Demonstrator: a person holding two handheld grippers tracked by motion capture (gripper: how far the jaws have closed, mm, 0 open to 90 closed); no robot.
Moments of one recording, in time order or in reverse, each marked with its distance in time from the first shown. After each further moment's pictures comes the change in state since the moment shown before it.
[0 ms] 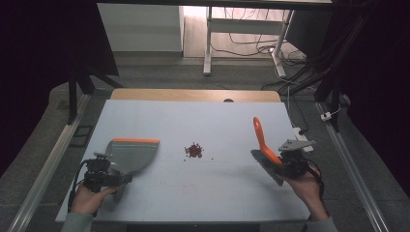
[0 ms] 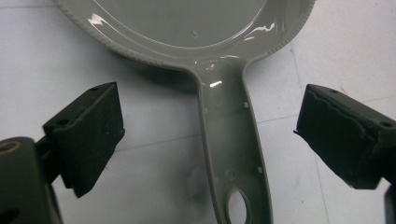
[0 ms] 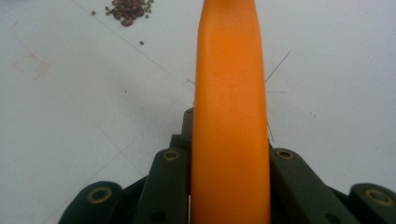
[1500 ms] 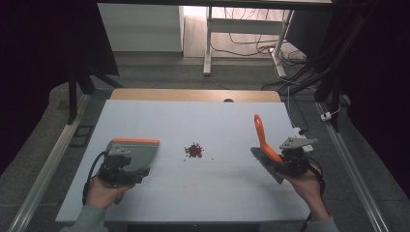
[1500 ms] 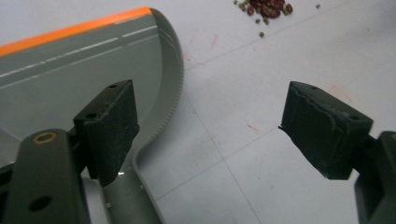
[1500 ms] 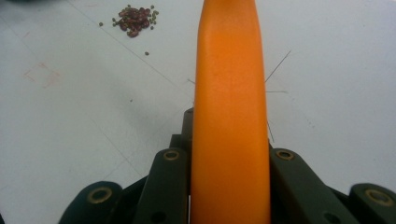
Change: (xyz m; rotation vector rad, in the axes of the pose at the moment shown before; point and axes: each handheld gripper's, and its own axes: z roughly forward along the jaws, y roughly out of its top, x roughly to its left) left arm -0.053 0.017 -0.020 -0.197 -0.087 0.327; right arm -0.001 0.006 -0.006 -0.030 0.016 -0.007
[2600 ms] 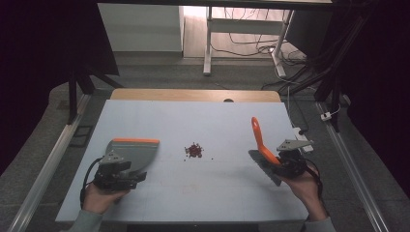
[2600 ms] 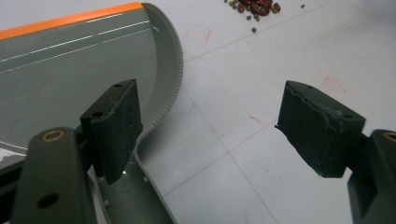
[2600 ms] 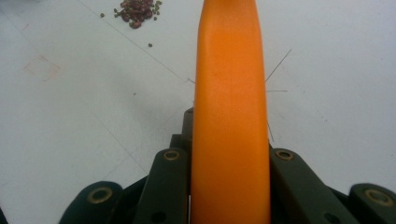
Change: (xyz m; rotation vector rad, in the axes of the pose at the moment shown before) left arm 0.019 -0.031 0.010 -0.084 -0.109 0.020; right arm 0.005 -0.003 0.007 0.027 0.009 0.003
